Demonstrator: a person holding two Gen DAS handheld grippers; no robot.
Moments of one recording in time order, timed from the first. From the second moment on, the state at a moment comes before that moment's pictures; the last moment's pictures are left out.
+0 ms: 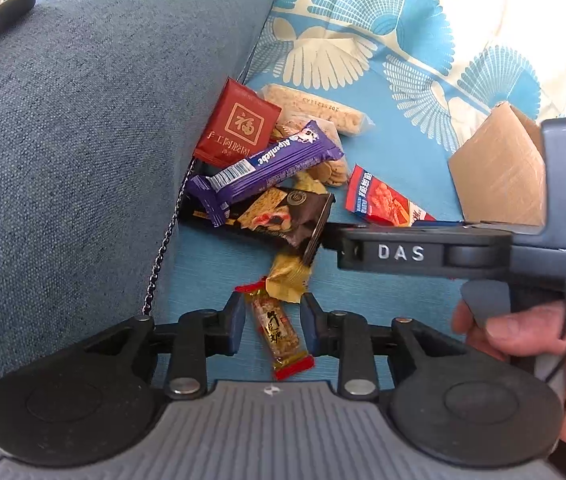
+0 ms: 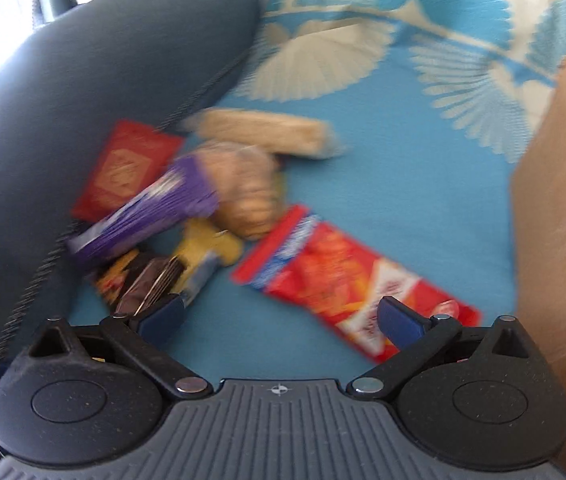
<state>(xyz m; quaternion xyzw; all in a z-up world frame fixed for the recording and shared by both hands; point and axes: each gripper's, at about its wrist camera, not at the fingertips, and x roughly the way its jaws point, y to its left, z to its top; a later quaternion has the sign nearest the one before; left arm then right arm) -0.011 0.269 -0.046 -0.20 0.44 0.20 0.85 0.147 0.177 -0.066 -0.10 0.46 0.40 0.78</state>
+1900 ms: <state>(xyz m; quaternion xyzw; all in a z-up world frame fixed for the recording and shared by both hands) -0.016 0.266 -0.044 -0.20 0.42 0.21 0.86 0.141 0.166 -0.068 -0.05 0.50 0.40 0.76</state>
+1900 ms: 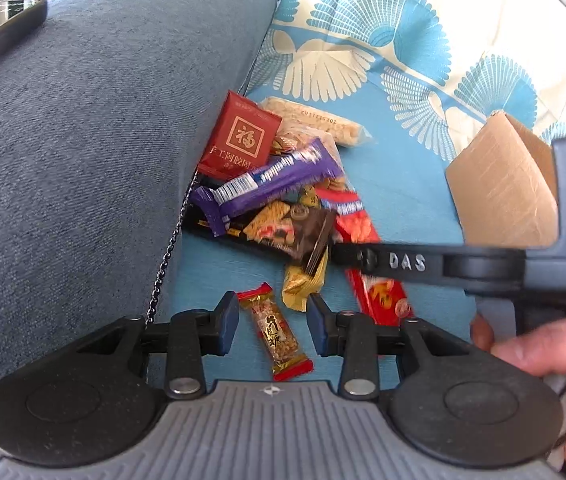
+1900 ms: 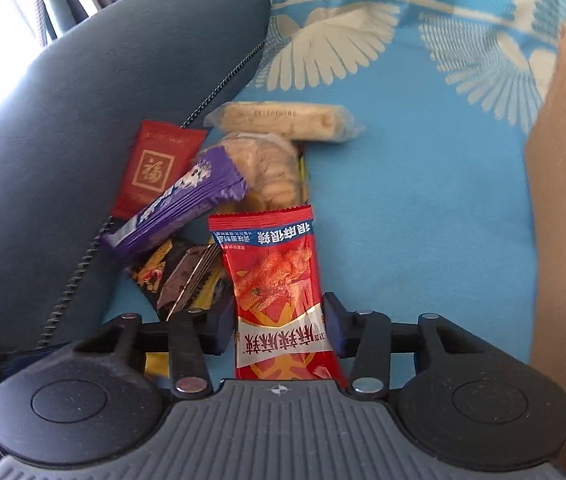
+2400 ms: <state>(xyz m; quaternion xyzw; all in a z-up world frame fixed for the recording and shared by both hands) -0.003 0.273 -0.061 -0.24 0.50 0.17 0.82 0.069 0.112 -0.049 -0.05 0.51 0.36 0.78</state>
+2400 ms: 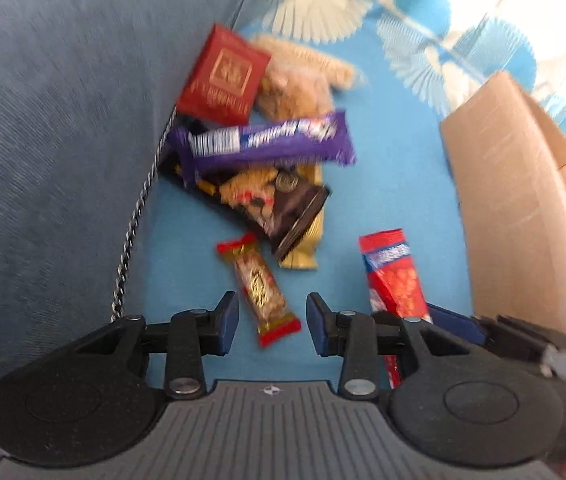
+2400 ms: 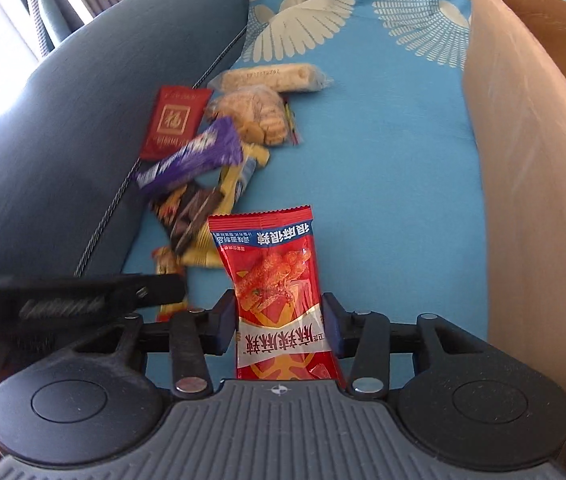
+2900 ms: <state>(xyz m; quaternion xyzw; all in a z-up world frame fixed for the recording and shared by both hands) 0.014 0.253 -0.066 -0.18 0.52 0.21 0.81 0.050 0.093 -0.053 -0.10 0.53 0.33 0.78</state>
